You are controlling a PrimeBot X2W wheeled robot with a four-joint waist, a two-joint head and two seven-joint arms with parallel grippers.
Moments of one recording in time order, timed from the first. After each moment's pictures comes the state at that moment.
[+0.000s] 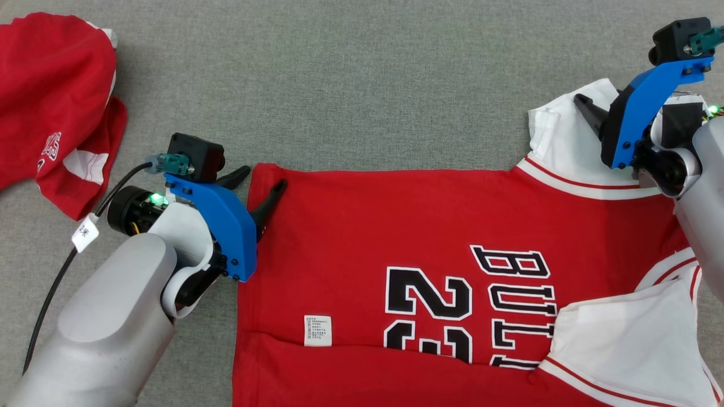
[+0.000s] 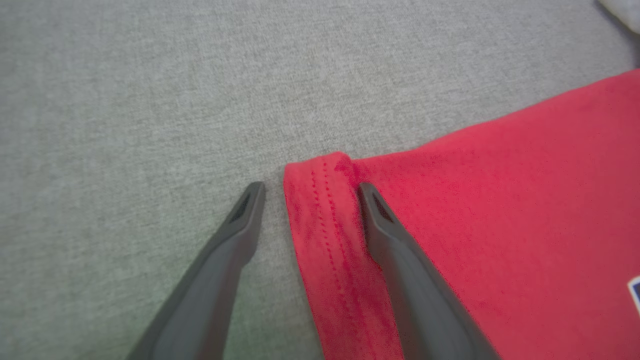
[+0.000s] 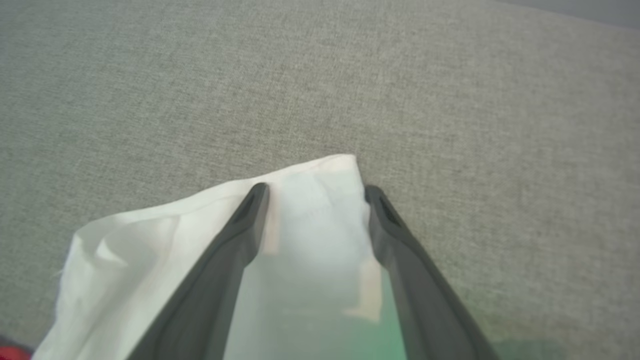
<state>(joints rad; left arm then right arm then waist) -0.71 0.42 -0.74 0.46 -0.78 -0.13 0.29 -1.08 -0.38 0.52 1.03 0.66 0.13 0.35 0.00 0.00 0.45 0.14</state>
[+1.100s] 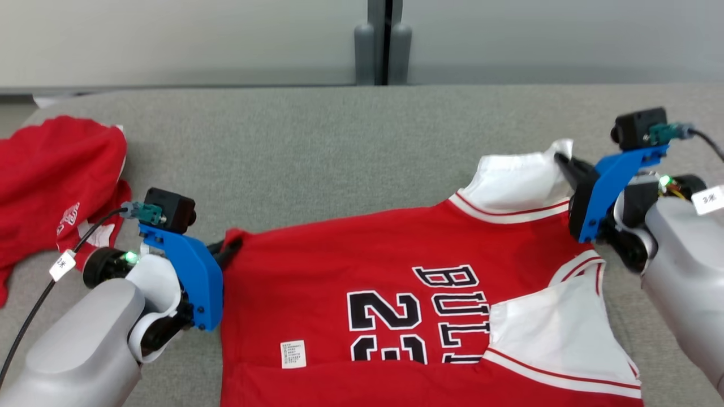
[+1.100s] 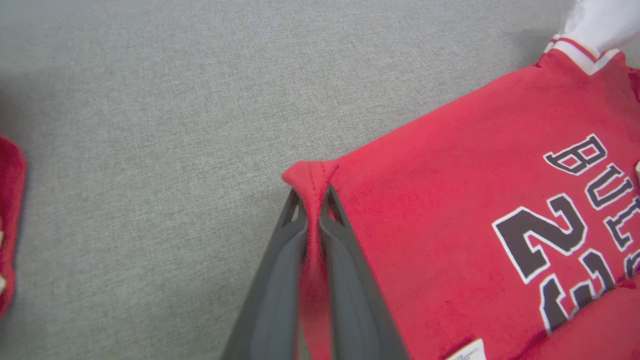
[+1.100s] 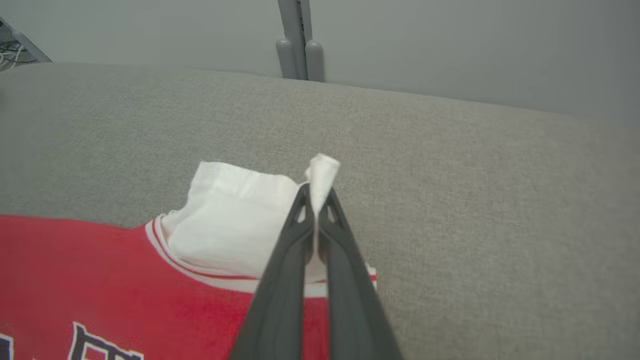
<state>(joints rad) -0.65 0.54 -0.88 0.51 -0.97 -0.13 0.28 -0.93 -0.39 0.74 1.00 0.85 0.13 0.06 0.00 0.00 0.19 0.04</state>
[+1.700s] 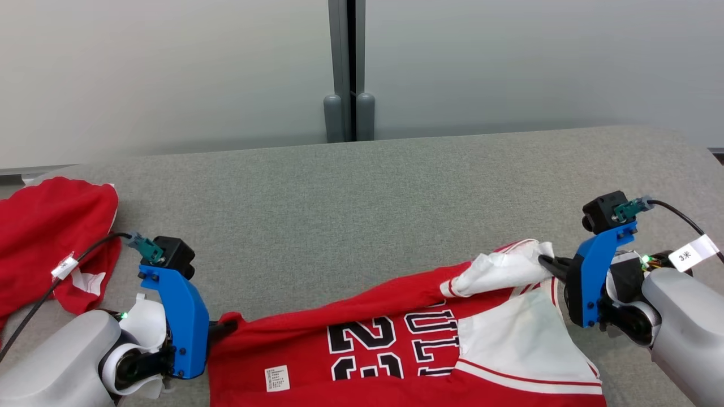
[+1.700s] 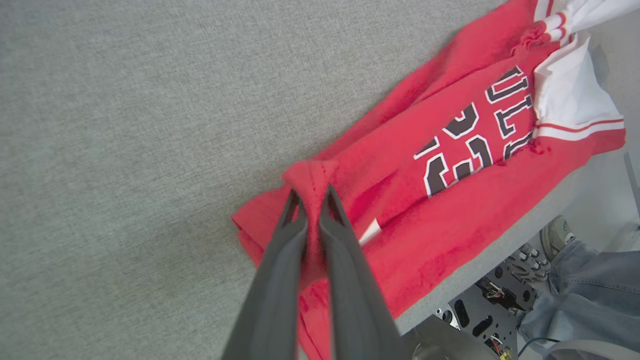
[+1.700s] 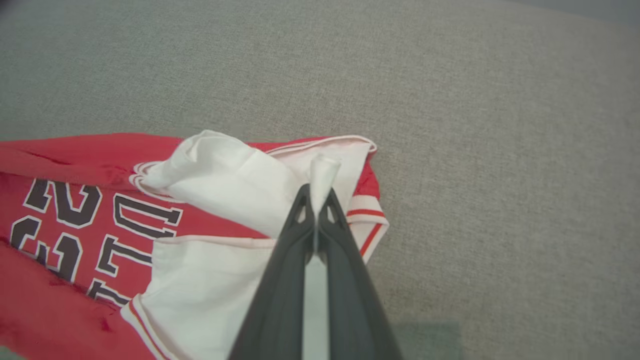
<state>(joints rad) -0.60 0.67 -0.99 0.39 -1.27 -0.13 0.62 -0.73 -0.51 0.92 0.78 0.99 0.13 0.24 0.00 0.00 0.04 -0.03</state>
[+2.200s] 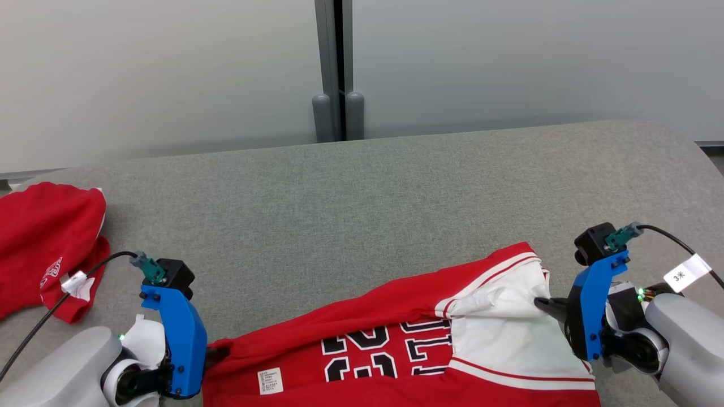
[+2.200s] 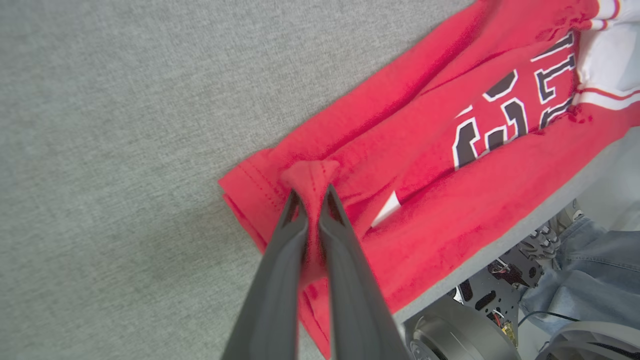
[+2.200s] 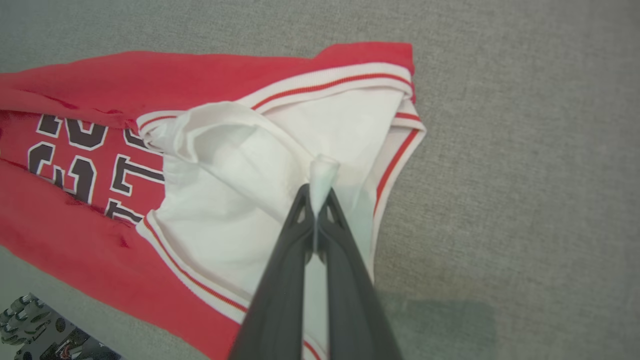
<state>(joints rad) -0.59 0.67 -1.05 0.44 -1.28 -0.13 0.65 -0.66 -0.58 0.98 0.65 1.09 0.13 0.36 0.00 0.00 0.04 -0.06</state>
